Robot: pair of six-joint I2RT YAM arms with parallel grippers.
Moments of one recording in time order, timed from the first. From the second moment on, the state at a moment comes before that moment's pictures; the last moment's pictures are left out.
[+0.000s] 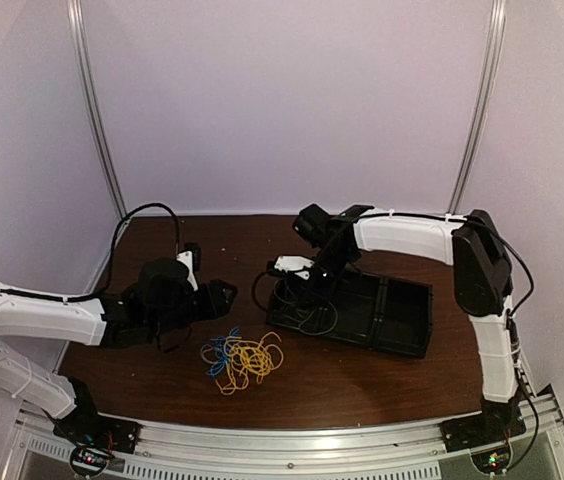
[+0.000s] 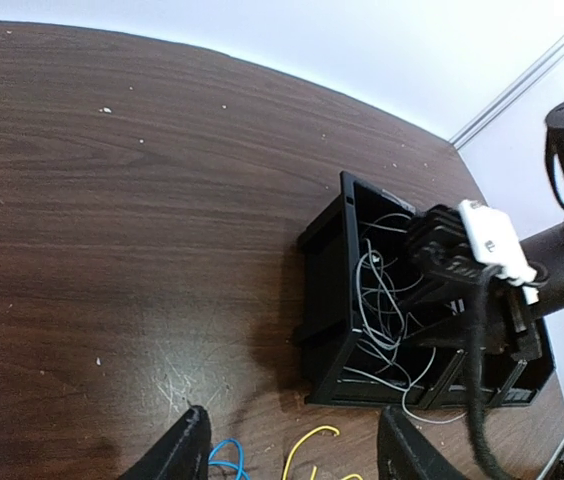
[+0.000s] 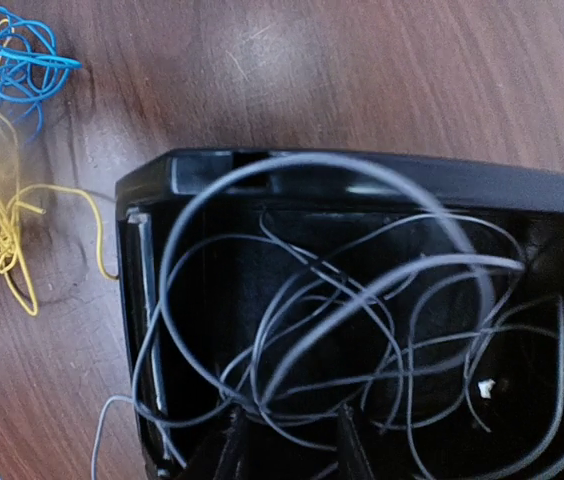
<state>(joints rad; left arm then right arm) -0.90 1.29 0.60 0.22 -0.29 -0.75 0.76 2.17 1.80 -0.88 -0.20 -0.47</state>
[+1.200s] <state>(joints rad) -0.94 1.33 0.56 0.29 -0.23 -0.71 0.64 1.86 1.41 -0.78 -0.26 -0.40</state>
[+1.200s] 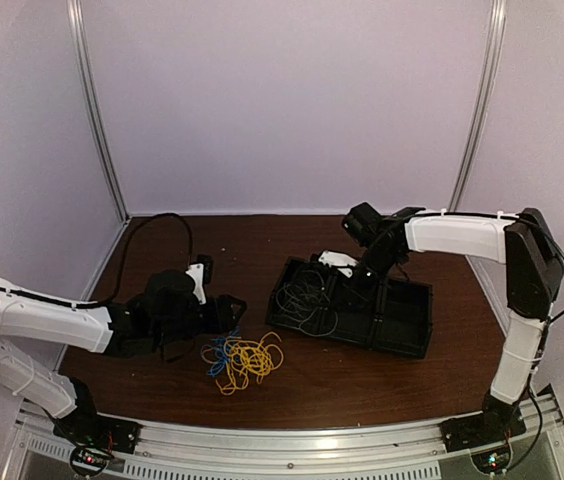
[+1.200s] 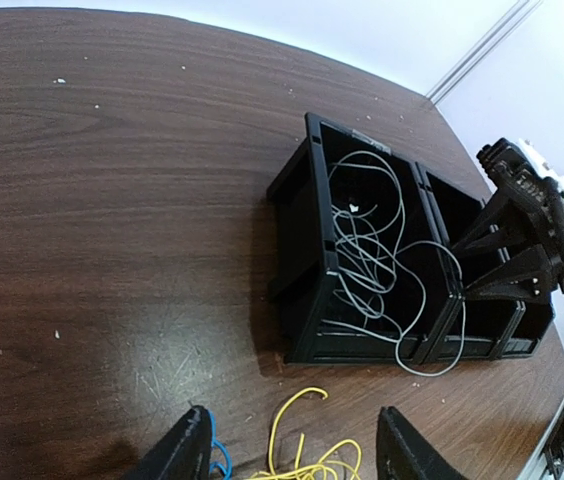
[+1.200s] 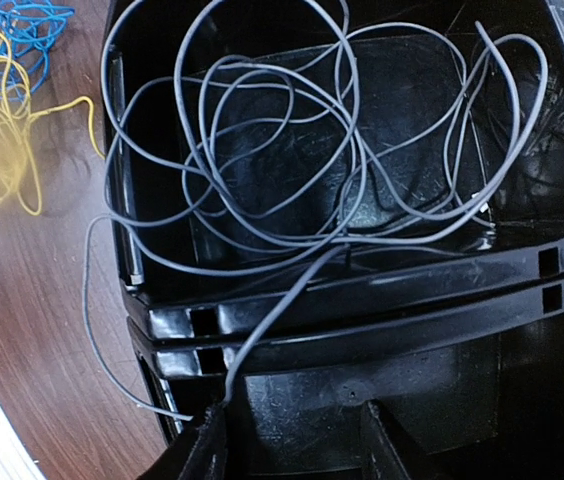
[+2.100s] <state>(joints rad) -0.95 1.35 0.55 0.34 -0.22 -0.71 0.62 1.91 1.45 -0.85 -0.44 -0.37</state>
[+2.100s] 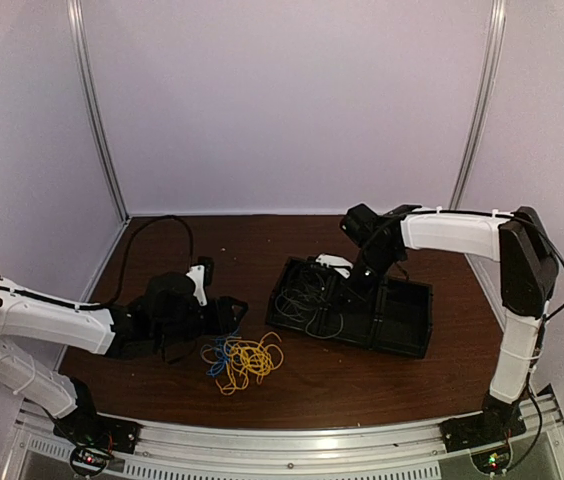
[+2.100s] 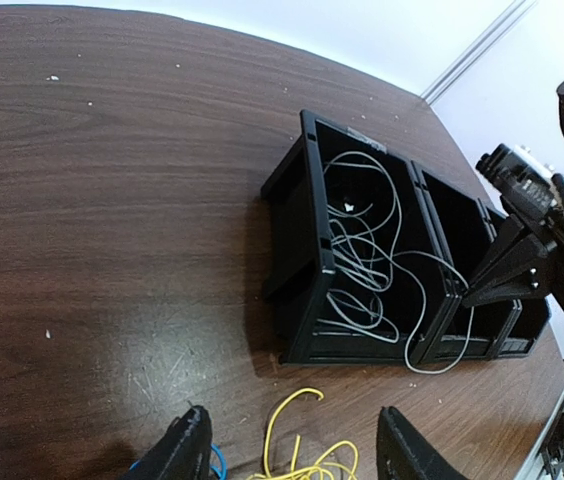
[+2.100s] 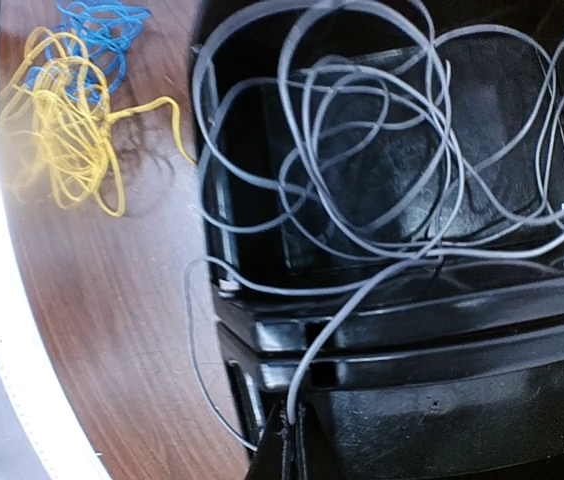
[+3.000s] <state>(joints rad) -0.96 1.37 0.56 0.32 -0.22 -0.72 0.63 2.12 1.73 -0.73 -0.43 -0.34</state>
